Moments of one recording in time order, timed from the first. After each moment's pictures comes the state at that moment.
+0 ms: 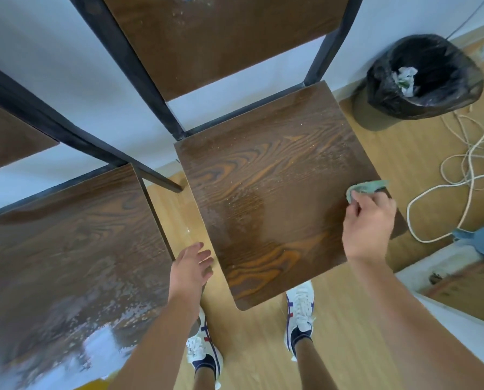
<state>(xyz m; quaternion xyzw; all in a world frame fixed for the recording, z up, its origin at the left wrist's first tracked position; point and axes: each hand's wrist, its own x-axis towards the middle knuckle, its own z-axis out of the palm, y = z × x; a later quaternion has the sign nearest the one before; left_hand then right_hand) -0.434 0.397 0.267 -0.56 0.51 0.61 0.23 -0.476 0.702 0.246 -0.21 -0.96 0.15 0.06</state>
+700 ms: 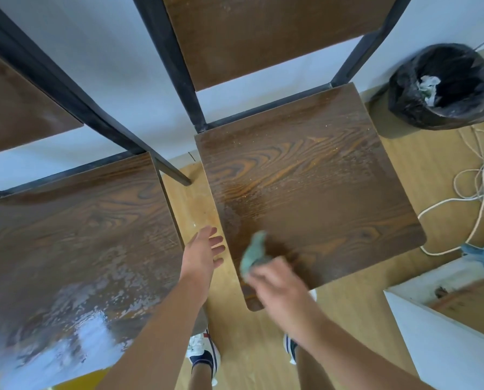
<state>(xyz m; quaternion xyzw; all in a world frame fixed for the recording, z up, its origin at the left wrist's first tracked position) -0.452 0.388 0.257 -0.53 0.54 0.60 0.27 -0.383 0.572 0.247 0.19 -0.93 0.28 -0.12</state>
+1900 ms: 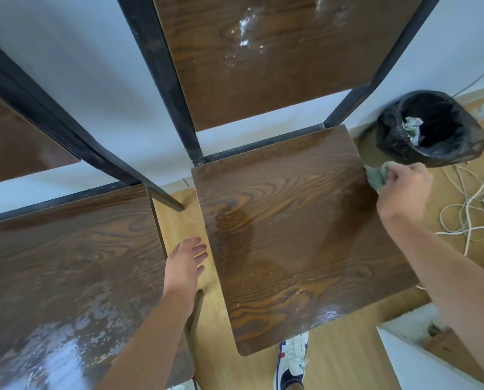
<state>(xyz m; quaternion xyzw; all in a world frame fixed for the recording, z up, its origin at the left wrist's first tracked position) -0.492 0.376 0.254 -0.52 0.55 0.62 0.21 -0.624 0.747 0.258 -0.20 -0.98 0.07 0.02</state>
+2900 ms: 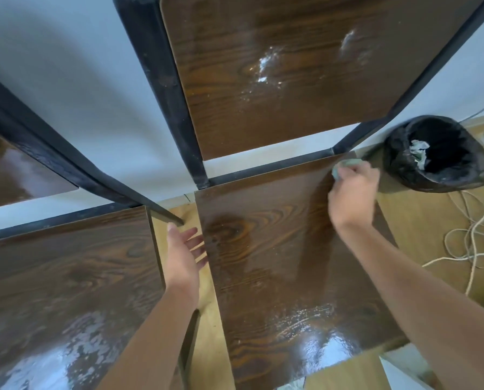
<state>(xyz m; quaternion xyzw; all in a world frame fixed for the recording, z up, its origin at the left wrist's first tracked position) -0.555 0.376 0.254 -0.54 0.48 0.68 0.12 -0.670 0.644 0.247 -0.12 -0.98 0.12 0.05</state>
